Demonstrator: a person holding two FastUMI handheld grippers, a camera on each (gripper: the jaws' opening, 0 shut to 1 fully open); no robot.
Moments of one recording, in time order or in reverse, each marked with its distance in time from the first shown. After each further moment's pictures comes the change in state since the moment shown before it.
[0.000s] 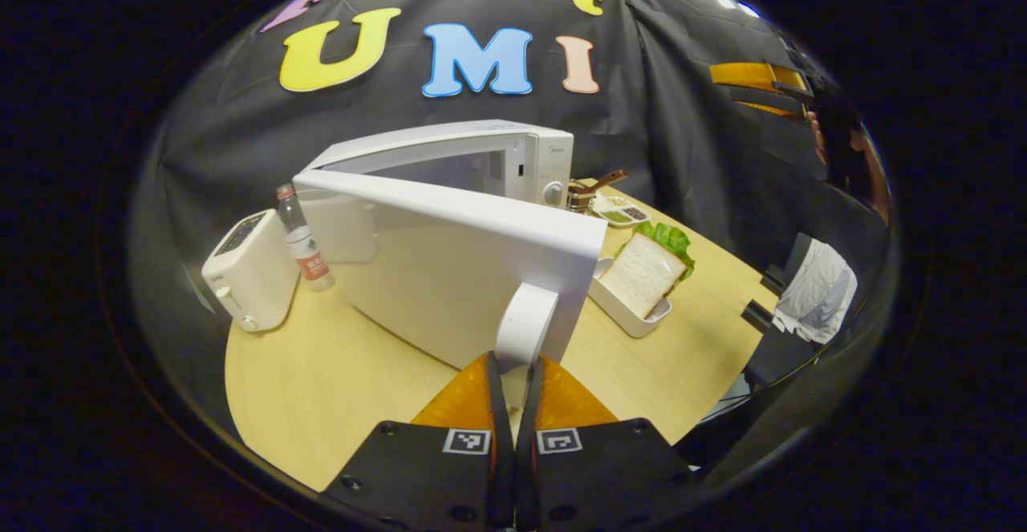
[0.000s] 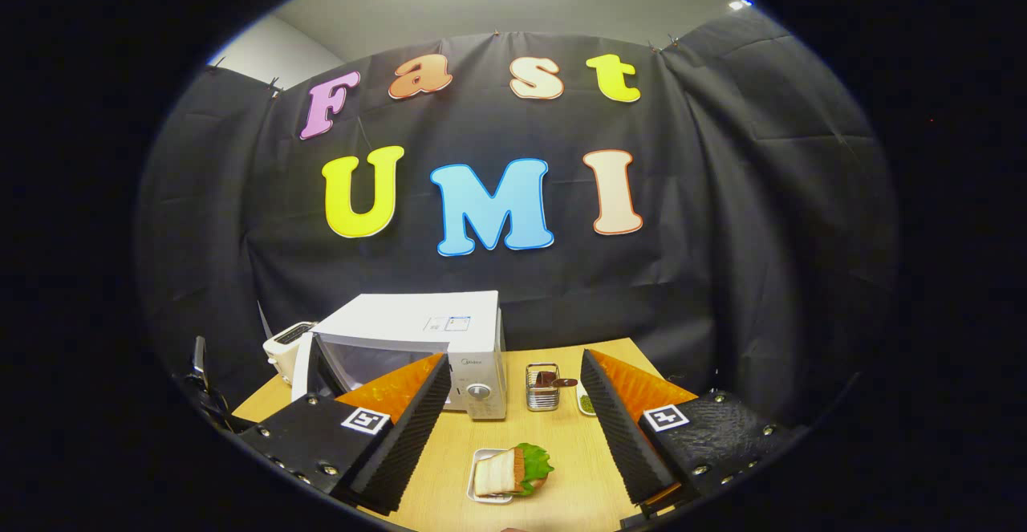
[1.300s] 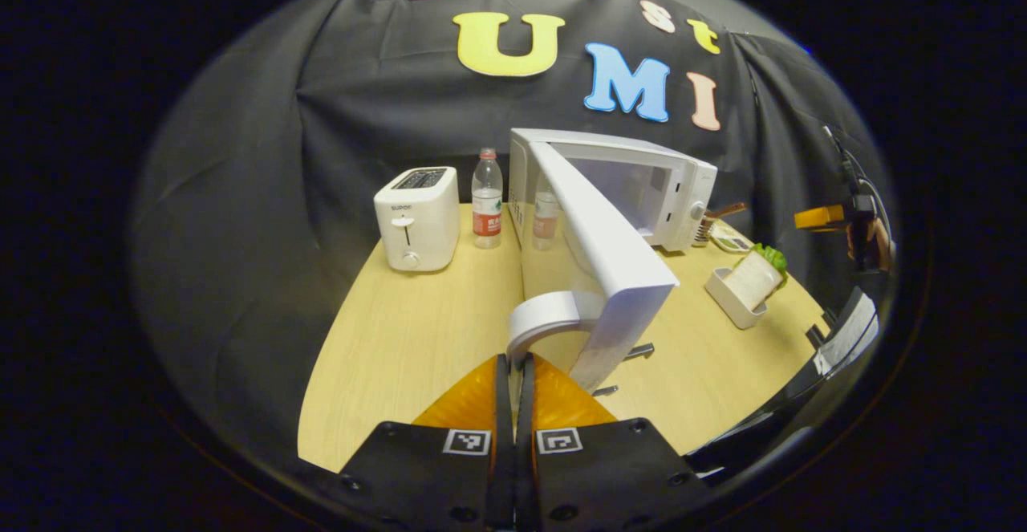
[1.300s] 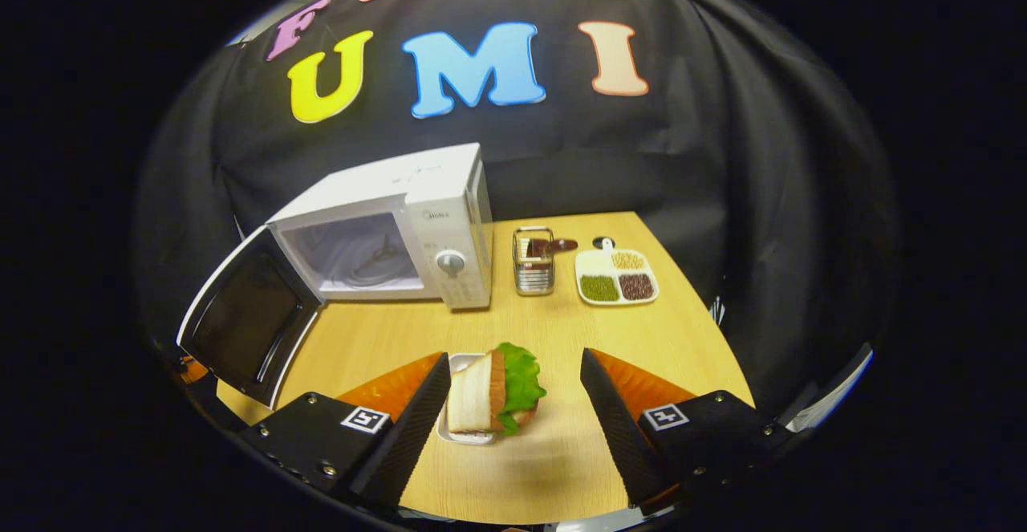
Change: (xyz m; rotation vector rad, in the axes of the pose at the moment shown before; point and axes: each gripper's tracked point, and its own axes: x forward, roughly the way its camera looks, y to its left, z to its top) left arm -0.114 0.174 -0.081 -0.214 -0.052 0.326; right arm 0.047 -0.039 -0.183 0.051 0.519 0.006
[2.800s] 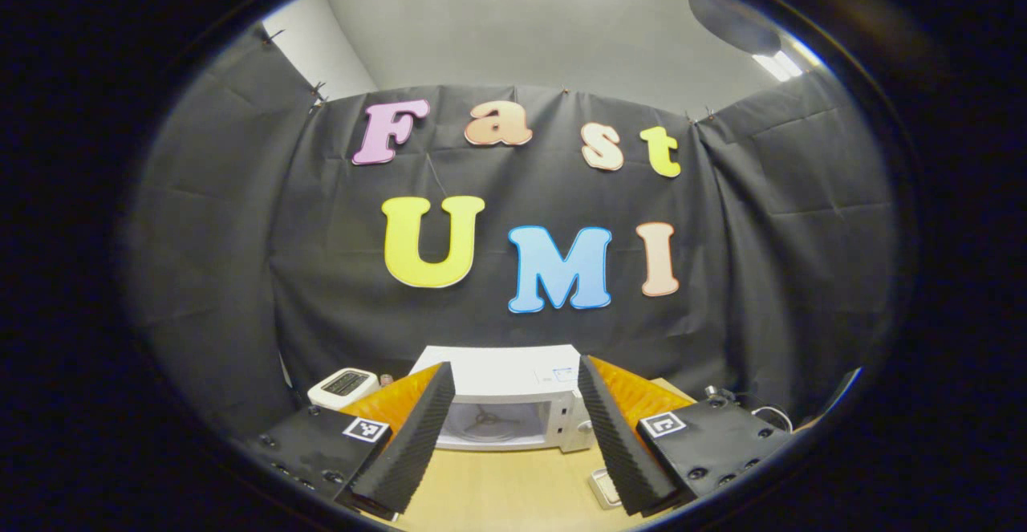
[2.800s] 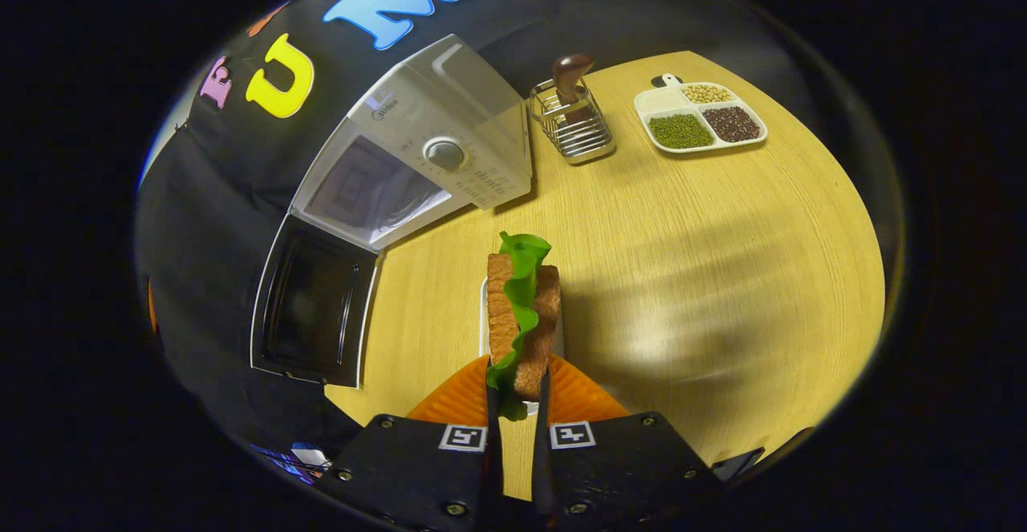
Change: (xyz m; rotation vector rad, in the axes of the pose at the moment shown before) left arm -0.101 -0.293 0.336 -0.001 -0.598 0.050; right arm 0.053 0.026 -0.065 0.274 0.370 0.425
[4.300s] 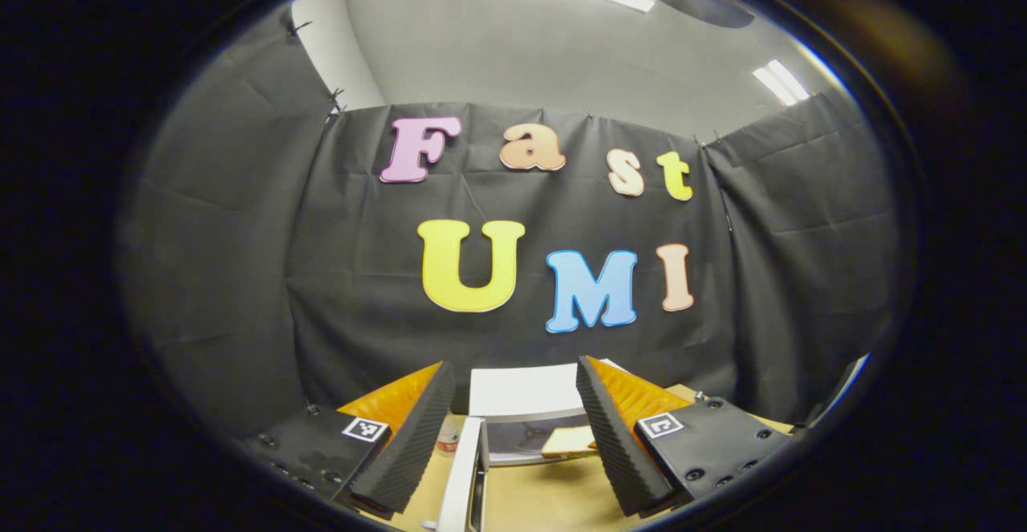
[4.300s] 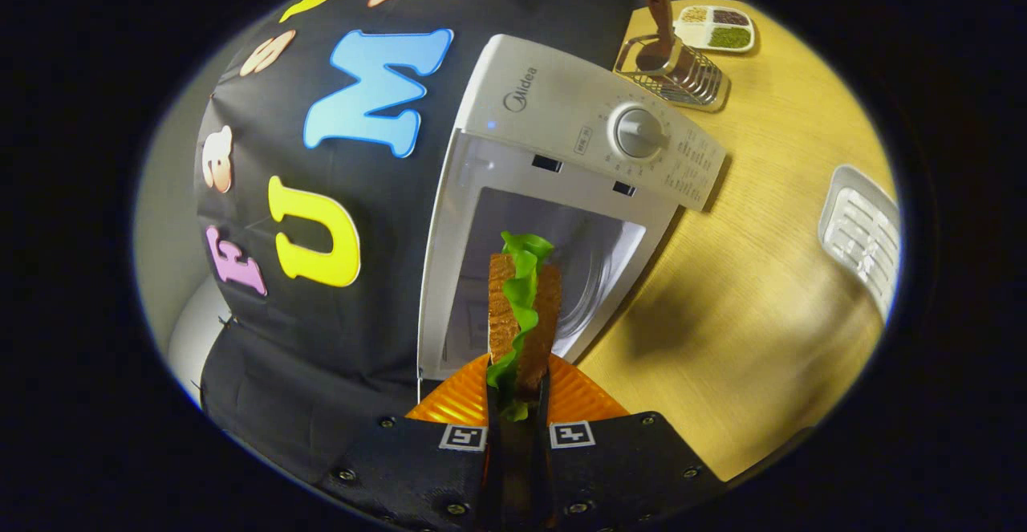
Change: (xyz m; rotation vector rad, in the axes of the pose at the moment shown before) left arm -0.018 0.172 0.026 0.000 -0.064 -0.047; right arm 0.148 0.230 0.104 0.630 -0.480 0.351
